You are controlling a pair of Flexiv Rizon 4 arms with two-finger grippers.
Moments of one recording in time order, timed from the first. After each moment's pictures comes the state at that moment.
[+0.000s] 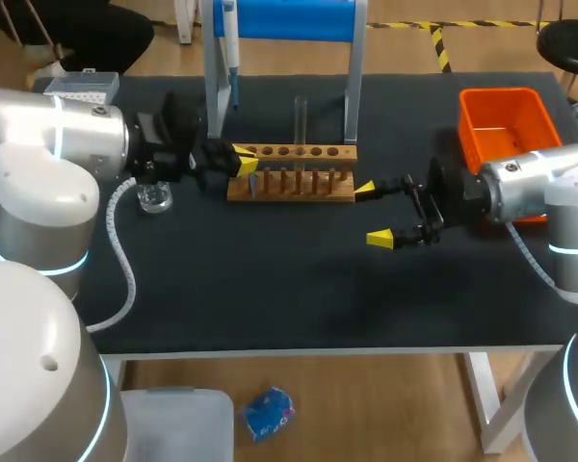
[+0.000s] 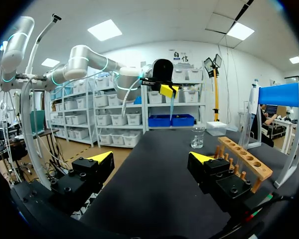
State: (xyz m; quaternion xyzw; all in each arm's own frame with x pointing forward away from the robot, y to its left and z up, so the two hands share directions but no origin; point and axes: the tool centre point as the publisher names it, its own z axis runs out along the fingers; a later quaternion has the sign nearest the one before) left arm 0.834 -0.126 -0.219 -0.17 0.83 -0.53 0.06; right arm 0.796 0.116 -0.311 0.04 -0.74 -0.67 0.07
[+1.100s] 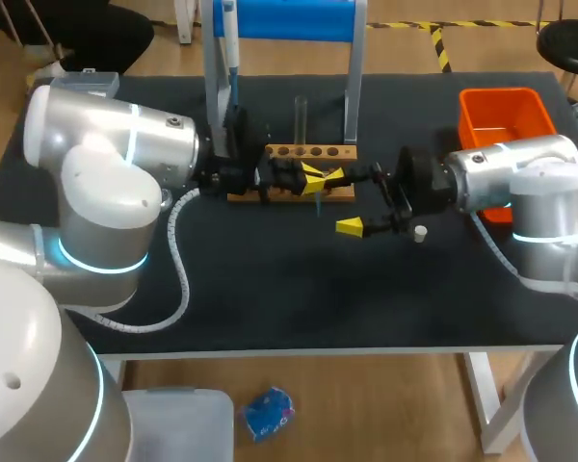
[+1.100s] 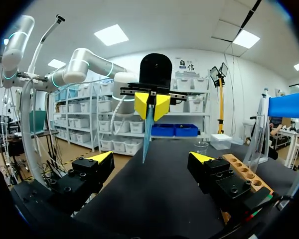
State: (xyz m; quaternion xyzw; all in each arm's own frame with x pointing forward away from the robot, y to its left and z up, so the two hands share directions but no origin) left arm 0.807 -0.225 -0.235 -0.09 0.83 -0.56 0.01; right arm 0.810 0.166 -0.294 0.07 -0.71 -0.70 0.07
